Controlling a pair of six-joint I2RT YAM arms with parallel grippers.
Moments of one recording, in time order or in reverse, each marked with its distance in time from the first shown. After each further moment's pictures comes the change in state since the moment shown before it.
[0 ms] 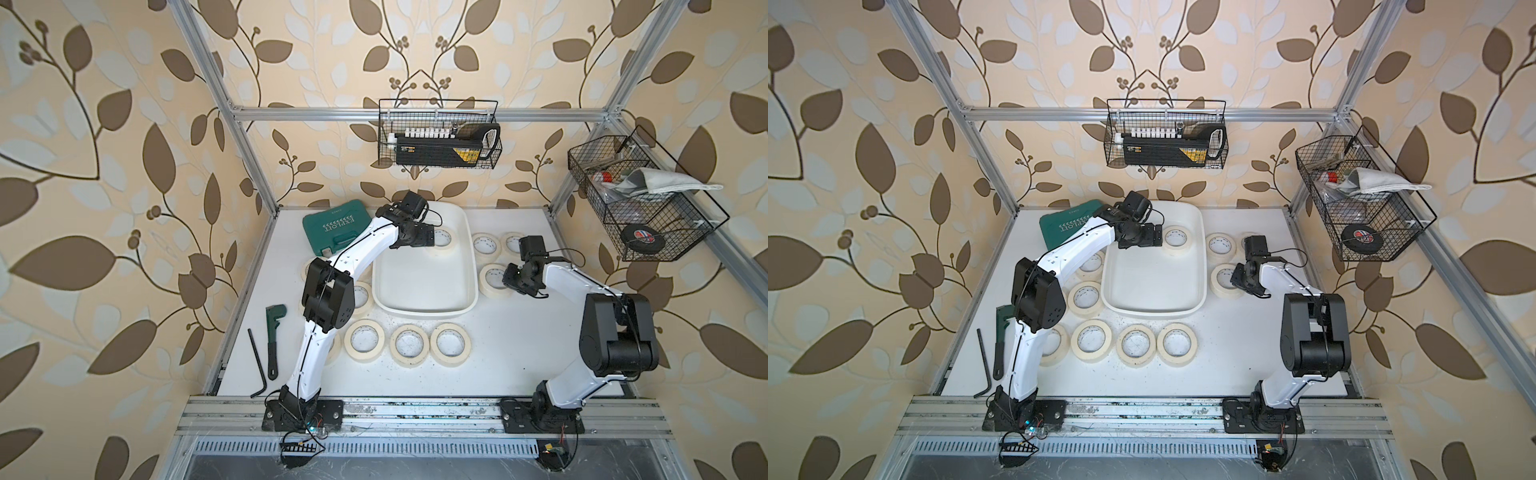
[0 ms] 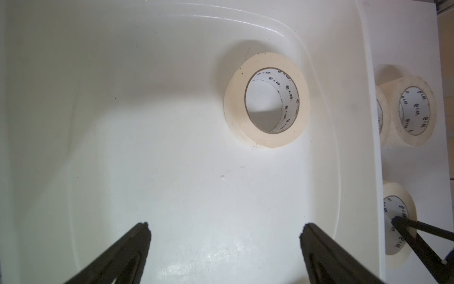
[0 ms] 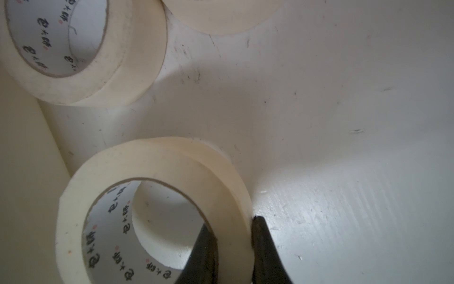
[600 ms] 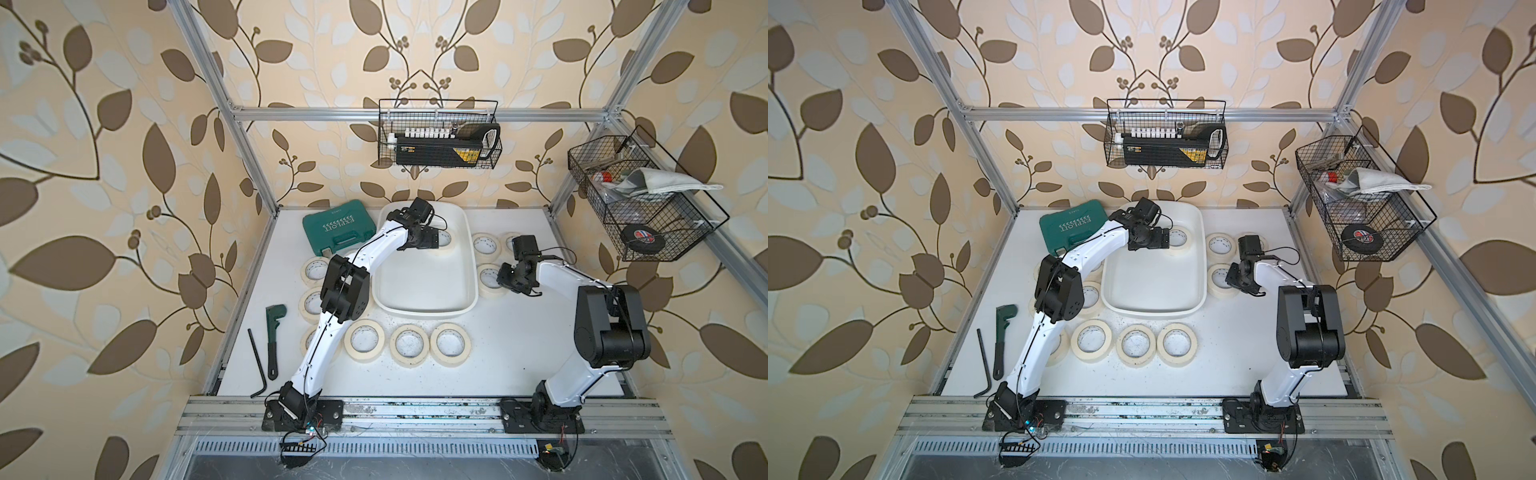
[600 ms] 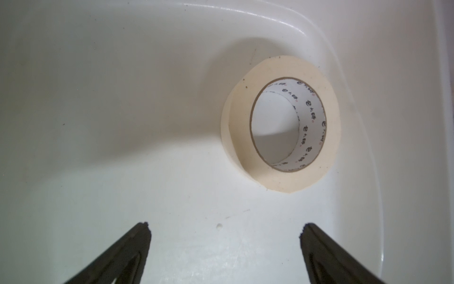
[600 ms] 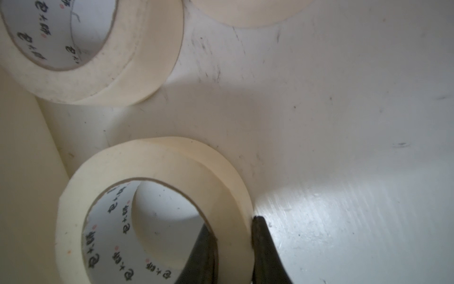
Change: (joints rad) left arm 0.001 0.223 0.173 0.043 -0.002 0.007; right arm 0.036 0.055 0.020 0.030 -0.008 0.001
